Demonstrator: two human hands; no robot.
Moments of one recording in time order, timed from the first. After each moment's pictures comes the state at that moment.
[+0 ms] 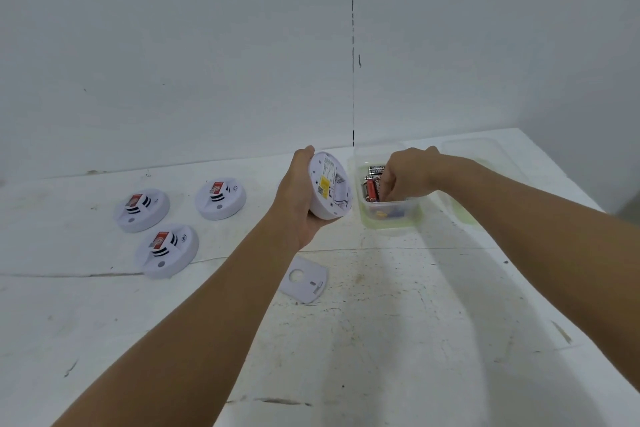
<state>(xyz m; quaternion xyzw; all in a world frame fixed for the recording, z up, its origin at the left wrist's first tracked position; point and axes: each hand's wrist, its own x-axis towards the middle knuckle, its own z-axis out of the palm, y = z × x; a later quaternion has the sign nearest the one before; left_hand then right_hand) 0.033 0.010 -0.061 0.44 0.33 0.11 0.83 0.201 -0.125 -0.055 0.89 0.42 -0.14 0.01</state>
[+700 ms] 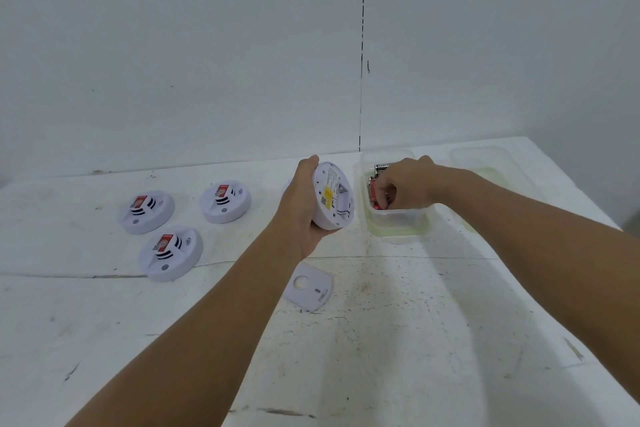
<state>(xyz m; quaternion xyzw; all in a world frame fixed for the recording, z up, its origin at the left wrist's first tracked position) 0.029 0.017 -0.069 0.45 0.33 0.11 0.82 0.203 -0.117 -0.065 0.86 0.49 -0.12 0.01</state>
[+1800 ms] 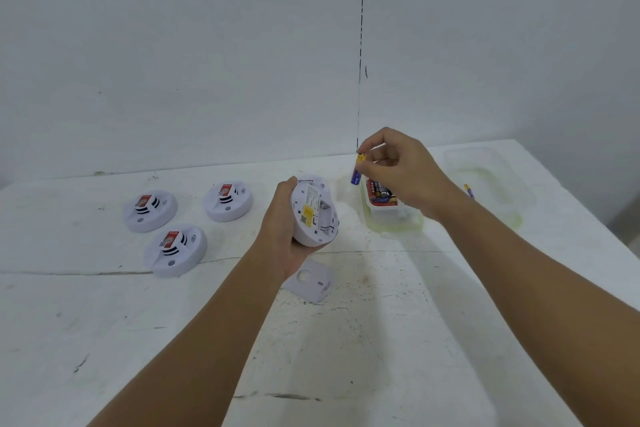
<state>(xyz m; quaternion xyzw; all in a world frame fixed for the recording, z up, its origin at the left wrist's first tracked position) -0.010 0.028 -0.092 0.37 0.31 0.13 0.87 0.132 -0.130 -0.039 0.73 0.35 -0.13 -0.56</state>
